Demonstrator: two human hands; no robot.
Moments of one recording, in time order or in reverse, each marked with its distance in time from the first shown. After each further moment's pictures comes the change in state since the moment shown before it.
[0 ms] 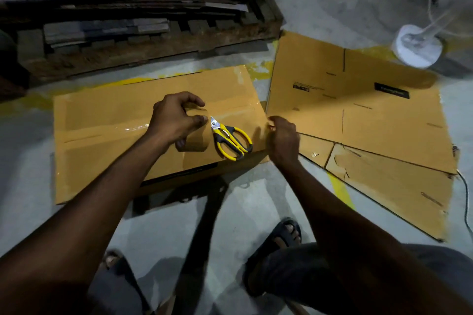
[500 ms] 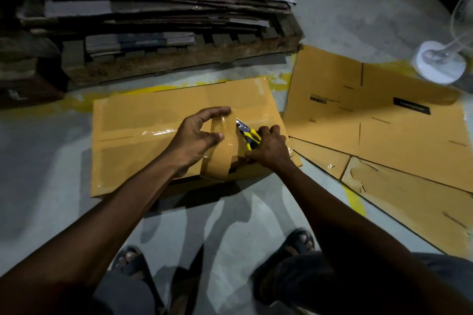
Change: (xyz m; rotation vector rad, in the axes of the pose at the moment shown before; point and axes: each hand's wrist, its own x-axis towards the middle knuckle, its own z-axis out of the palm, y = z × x) left_hand -0.044 -0.004 -0.019 -0.477 -0.195 0.028; right_hand 0.006 -0.076 -0.003 -0.003 -0.506 0.058
